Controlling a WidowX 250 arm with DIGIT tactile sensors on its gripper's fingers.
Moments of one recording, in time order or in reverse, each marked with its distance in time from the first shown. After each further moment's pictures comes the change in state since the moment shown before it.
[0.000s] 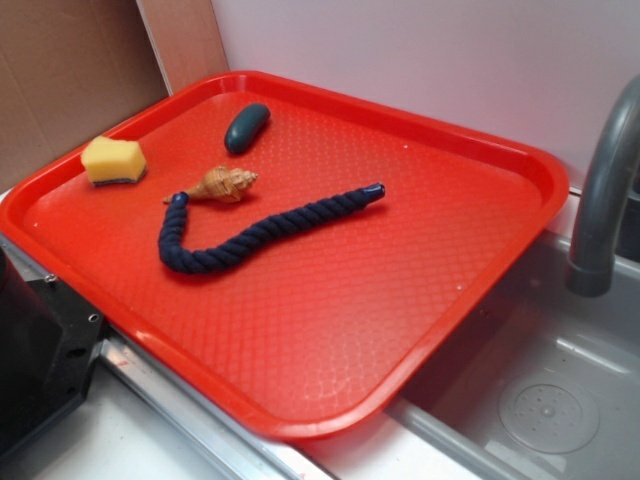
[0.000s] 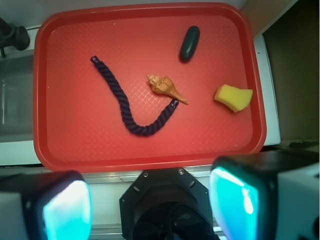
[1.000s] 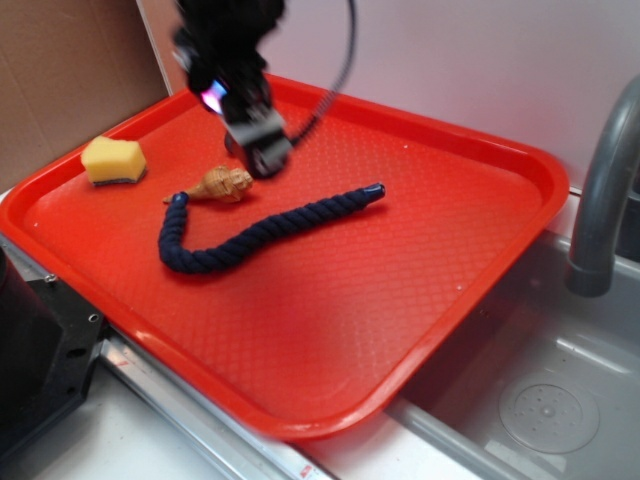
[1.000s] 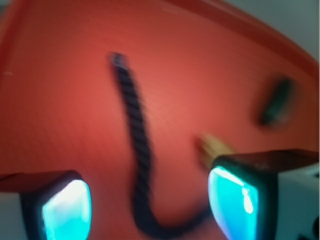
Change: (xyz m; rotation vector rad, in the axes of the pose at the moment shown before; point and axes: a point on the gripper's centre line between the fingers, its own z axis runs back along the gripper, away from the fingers) arm 0.079 -0.042 -0.170 0.083 -0.012 -0.367
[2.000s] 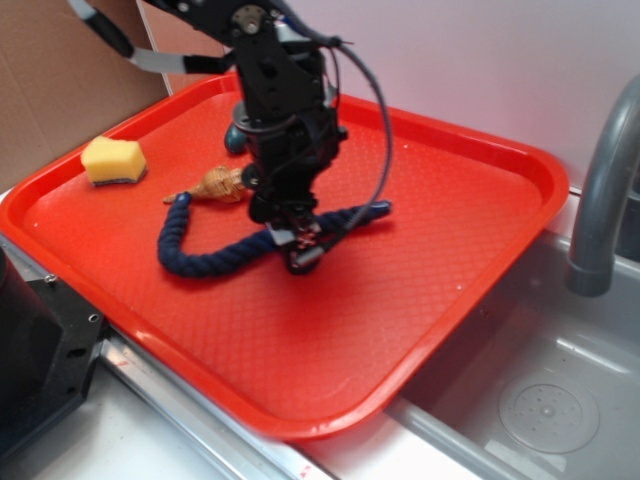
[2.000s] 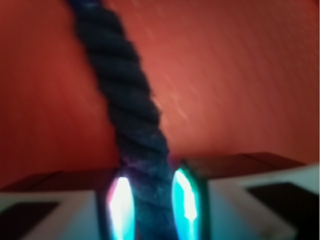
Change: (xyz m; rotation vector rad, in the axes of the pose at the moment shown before) arm -0.012 -0.011 -0.054 0.008 0.077 -0.025
